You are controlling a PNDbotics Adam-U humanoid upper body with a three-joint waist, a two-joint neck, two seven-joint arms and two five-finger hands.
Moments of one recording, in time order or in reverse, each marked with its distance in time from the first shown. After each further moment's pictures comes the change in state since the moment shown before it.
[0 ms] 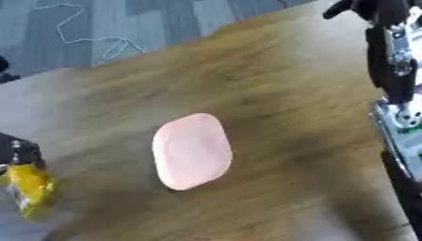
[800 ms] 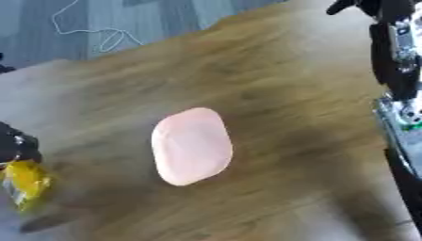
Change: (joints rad) left arm 0.000 -0.001 -0.003 -0.002 -0.168 -0.056 0.052; right arm 0.000 -0.008 0.000 0.000 0.000 -0.001 0.000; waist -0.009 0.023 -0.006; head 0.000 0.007
